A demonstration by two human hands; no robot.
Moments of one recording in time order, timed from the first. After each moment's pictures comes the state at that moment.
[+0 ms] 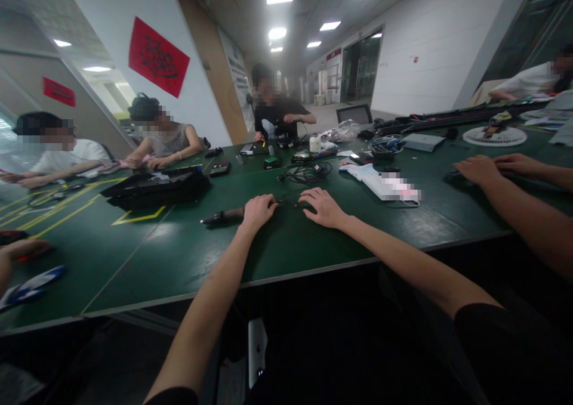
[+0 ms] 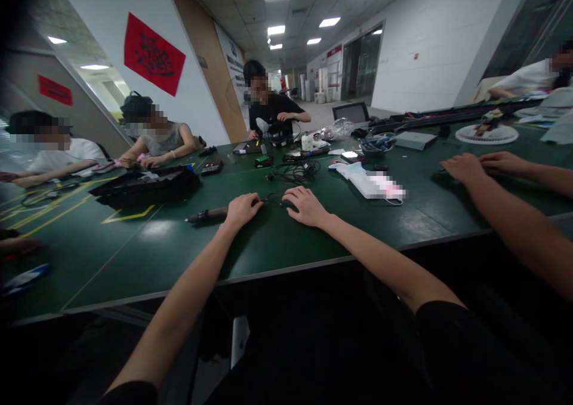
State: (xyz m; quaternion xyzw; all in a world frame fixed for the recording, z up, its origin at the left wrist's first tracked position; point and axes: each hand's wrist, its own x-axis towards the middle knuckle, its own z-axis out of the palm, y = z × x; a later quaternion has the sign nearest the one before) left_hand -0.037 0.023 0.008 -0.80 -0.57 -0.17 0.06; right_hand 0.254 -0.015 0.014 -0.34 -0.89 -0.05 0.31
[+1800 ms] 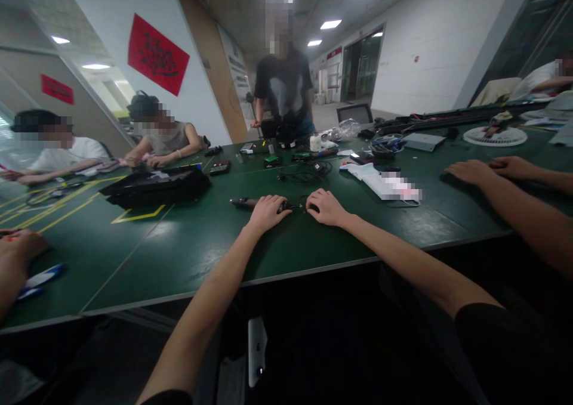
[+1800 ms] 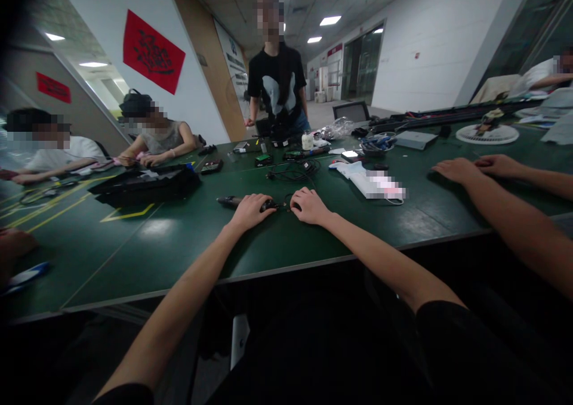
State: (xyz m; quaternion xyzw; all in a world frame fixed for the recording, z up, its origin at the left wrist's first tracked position) left_hand -0.021 0.011 -0.001 -0.87 -0.44 -0.22 0.10; right_hand 0.259 -0.004 0.006 -0.38 -0.89 -0.05 0.25
